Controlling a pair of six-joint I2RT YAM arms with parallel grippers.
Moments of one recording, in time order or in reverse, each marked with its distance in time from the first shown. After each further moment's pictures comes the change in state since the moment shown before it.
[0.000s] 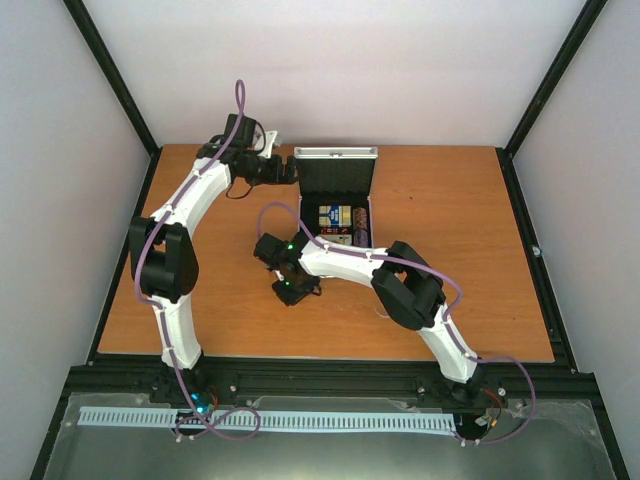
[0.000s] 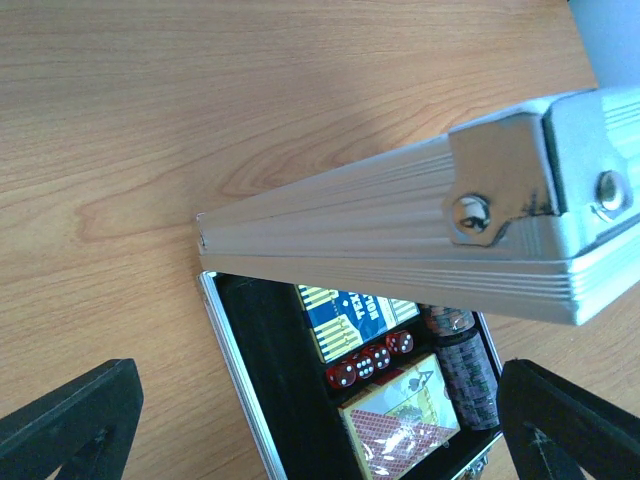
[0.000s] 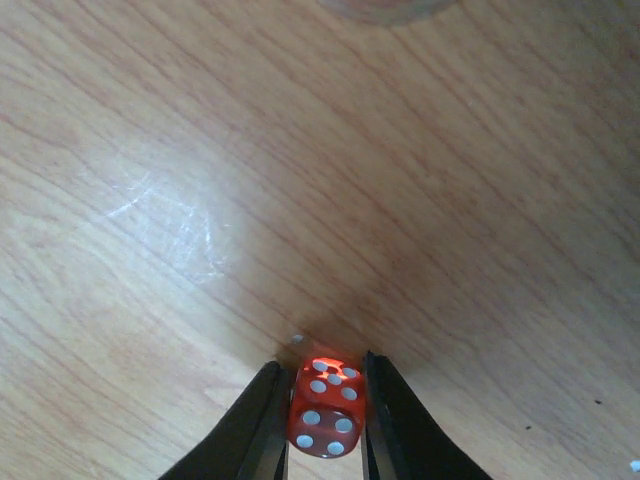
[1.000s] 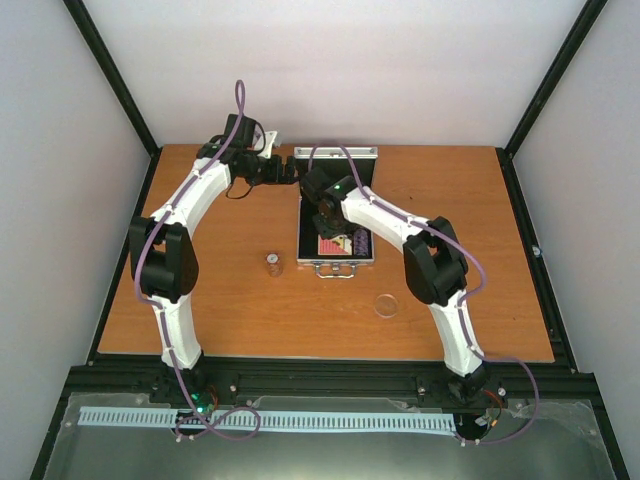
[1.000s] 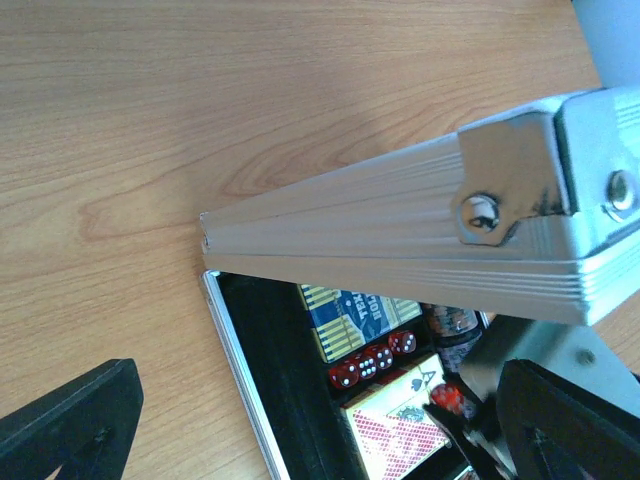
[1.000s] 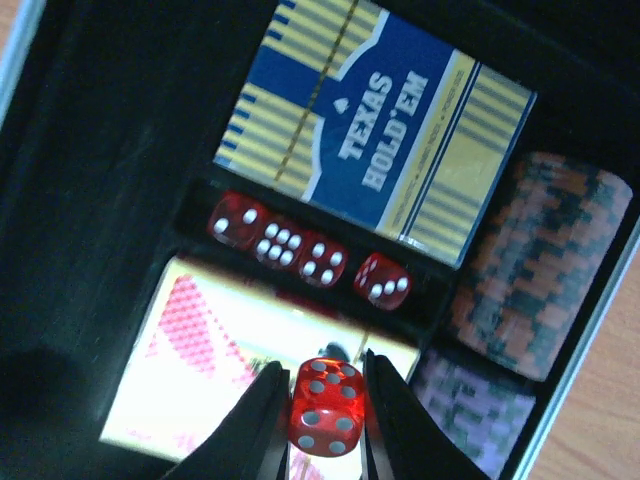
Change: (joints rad) left arm 0.001 0.000 -0.001 0.000 -0.002 0.000; right arm -0.320 -0.043 0.149 -0.043 0.272 -0.073
